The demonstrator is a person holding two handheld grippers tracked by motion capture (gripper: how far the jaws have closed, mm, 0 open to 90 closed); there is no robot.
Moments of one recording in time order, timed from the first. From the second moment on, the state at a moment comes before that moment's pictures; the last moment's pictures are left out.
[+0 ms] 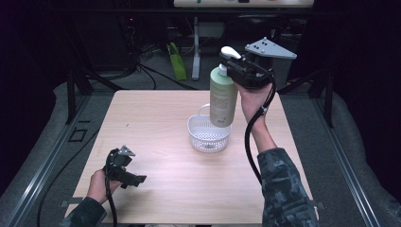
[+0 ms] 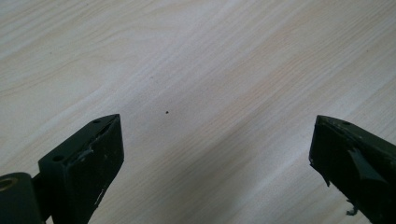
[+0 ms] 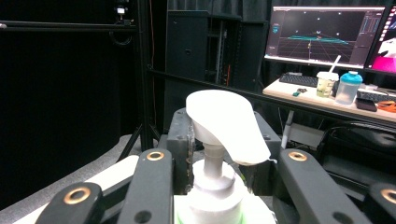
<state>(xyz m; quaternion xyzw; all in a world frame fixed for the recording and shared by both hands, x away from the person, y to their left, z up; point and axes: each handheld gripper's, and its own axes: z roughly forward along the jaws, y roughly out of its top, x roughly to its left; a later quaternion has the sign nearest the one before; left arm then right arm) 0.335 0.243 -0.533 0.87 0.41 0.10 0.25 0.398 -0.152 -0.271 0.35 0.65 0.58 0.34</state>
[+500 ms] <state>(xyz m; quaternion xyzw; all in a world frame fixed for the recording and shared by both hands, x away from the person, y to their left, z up) 0.335 0.243 -0.531 0.87 0.42 0.10 0.26 0.404 -0.146 -0.277 0.35 0.65 0.58 0.34</state>
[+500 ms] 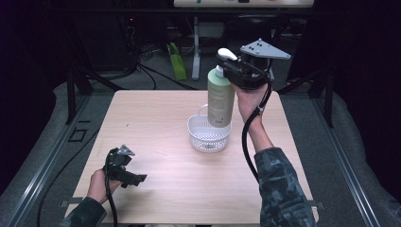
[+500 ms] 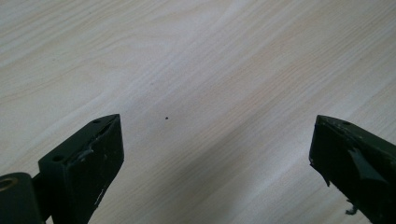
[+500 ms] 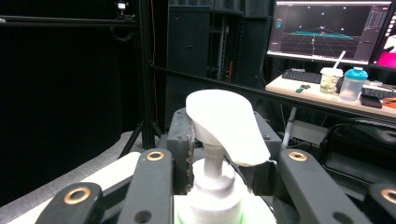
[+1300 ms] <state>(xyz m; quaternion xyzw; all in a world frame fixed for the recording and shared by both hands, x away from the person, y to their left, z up) 0.335 0.244 -0.530 0.87 0.42 0.10 0.26 0.415 -0.130 -0.298 0.35 0.66 0.58 0.32</state>
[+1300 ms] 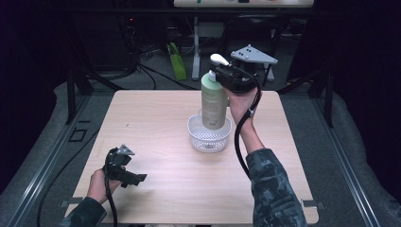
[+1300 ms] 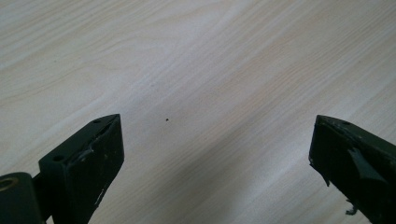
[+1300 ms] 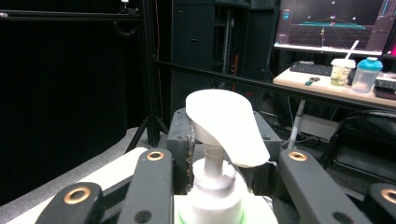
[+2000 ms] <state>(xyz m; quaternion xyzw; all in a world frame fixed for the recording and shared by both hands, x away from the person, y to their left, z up) 0.335 0.244 -0.529 0.87 0.42 0.10 0.26 0.422 -0.124 -0.316 0.36 0.67 0.57 0.31</state>
